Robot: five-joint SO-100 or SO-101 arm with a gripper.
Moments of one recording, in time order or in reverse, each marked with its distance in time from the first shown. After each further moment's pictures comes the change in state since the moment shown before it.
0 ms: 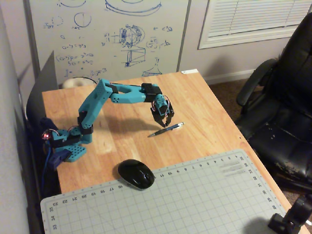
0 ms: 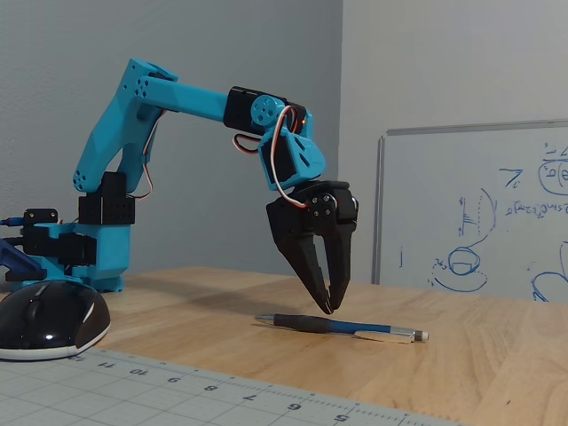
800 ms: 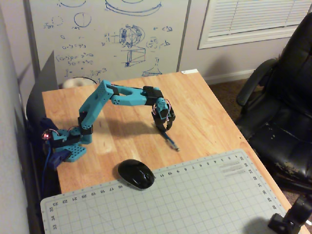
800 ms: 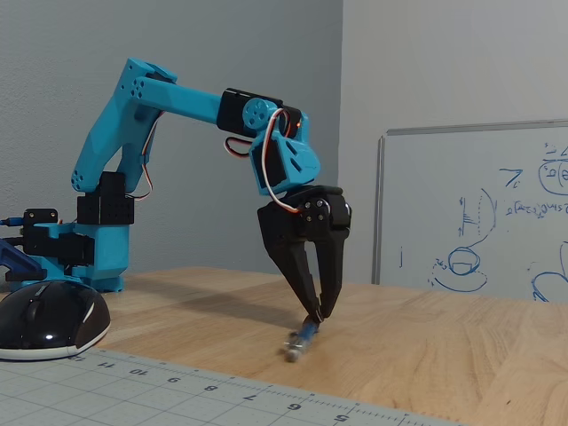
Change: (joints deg) arm 2.5 -1.2 -0.1 0.0 -4.0
